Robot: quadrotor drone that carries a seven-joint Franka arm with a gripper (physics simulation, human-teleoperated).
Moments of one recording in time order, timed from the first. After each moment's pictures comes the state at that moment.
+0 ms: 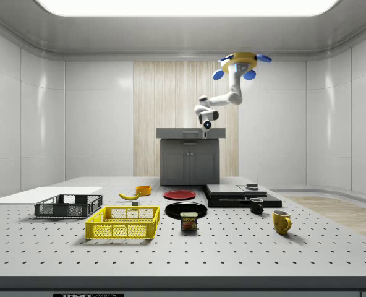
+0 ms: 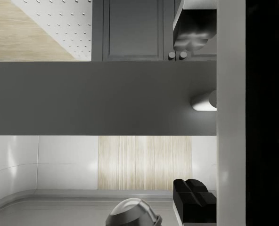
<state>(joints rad) -2.48 -1.59 1.01 -2.25 -1.71 0.48 2.55</state>
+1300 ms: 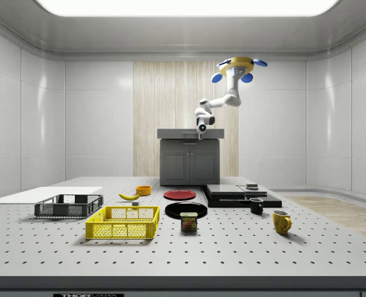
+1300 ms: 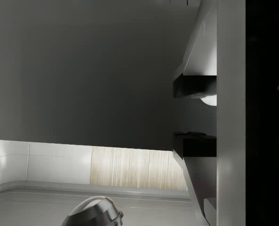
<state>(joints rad) -2.31 -1.61 0.98 -2.31 -1.99 0.46 2.28</state>
